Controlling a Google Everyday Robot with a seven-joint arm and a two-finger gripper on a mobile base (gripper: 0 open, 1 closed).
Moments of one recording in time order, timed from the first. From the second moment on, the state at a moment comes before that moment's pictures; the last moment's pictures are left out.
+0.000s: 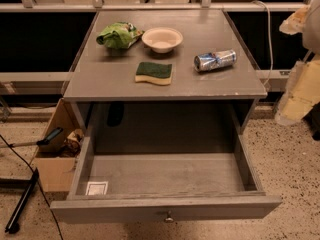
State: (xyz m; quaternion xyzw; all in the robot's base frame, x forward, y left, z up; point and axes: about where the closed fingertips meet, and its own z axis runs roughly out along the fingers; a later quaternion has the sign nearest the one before) arm 0.435 -0.205 1.010 -0.60 0.77 -0.07 0.21
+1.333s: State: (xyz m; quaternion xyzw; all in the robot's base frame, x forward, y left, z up) arm 0.487 -0.169 0.998 -0.62 0.73 -0.01 0.27
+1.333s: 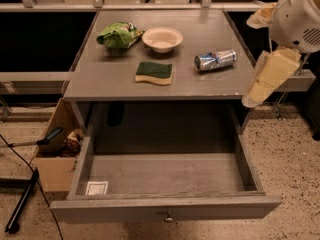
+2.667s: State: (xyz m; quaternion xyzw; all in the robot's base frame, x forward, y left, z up) arm 0.572 -0.083 0.965 -0.67 0.69 0.07 0.28
